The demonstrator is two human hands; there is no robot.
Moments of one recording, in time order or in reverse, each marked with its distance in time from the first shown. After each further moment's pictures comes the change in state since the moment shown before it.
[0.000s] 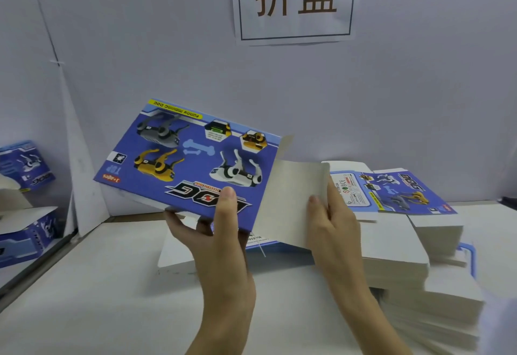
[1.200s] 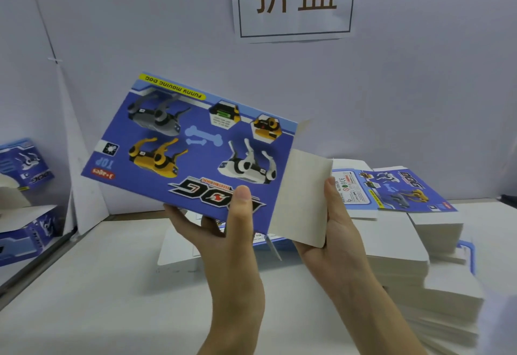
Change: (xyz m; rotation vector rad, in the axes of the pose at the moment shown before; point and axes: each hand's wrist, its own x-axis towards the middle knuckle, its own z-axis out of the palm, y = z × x) left_hand -0.013 -0.001 0.004 0.034 -0.107 0.085; right_hand -0.001 -0.009 0.004 1.057 -0.110 0.503
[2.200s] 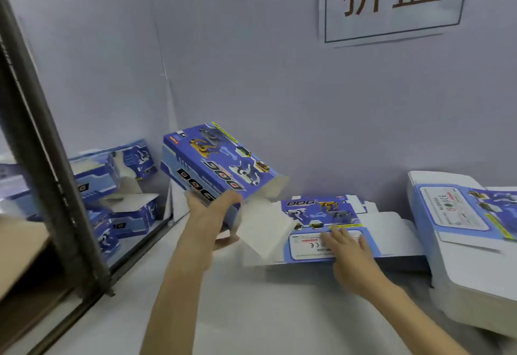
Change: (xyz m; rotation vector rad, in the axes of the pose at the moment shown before) left_hand 0.122 0.071 -0.110 0.537 0.077 -0.231; right_hand 0.081 0.091 -0.061 -2.258 -0.443 0.037
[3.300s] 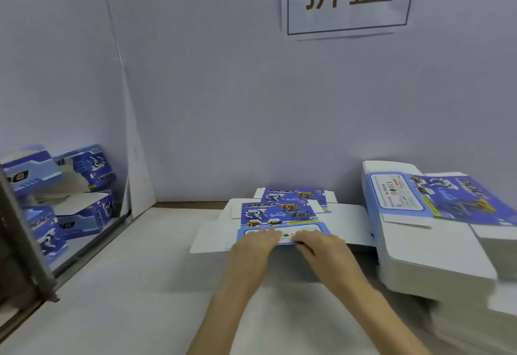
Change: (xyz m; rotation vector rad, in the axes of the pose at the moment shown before) left_hand -0.001 -0.134 0.078 1.180 -0.395 0.774; right_hand -0.047 0.006 -0.013 0.133 0.404 -0.175
